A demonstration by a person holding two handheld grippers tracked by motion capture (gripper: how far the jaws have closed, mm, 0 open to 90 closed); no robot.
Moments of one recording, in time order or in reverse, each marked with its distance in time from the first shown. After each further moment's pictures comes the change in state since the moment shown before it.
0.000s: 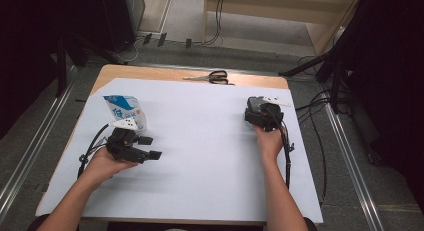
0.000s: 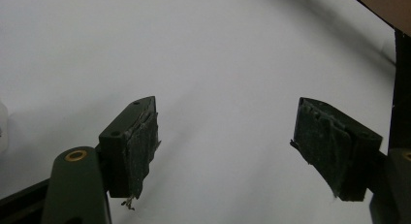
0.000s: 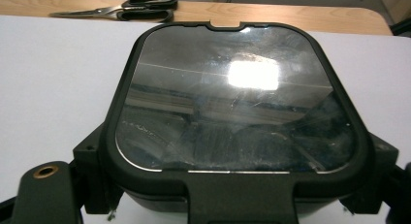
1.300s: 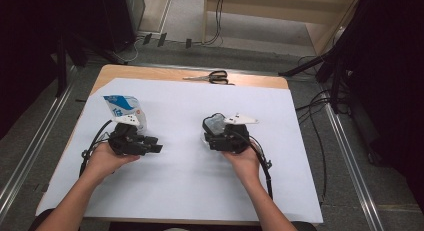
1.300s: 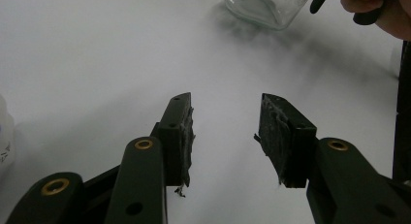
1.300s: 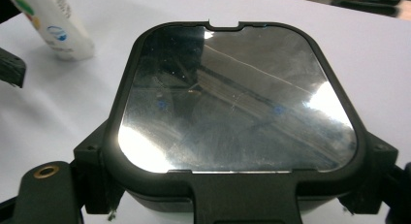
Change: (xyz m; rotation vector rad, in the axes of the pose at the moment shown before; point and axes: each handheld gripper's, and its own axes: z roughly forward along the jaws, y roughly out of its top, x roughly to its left) left arm 0.009 0.007 0.006 0.022 -0.004 -0.003; right arm 0.110 -0.032 -0.056 0.040 0.428 -0.225
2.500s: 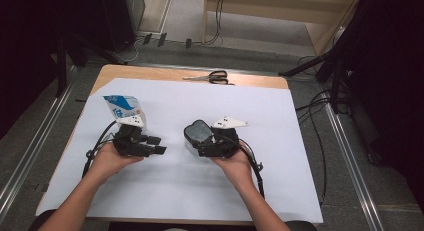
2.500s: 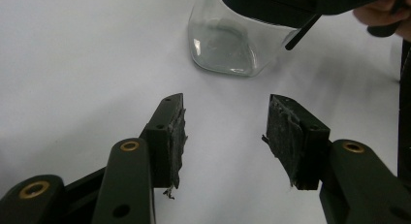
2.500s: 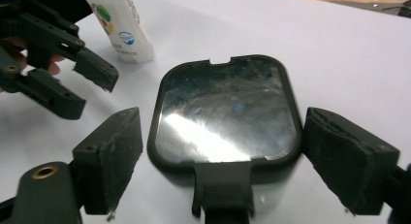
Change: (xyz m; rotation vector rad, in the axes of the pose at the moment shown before) left arm -0.002 0.002 0.009 -0.008 -0.011 0.031; right arm 0.029 0.005 -0.005 -0.010 0.126 -0.031
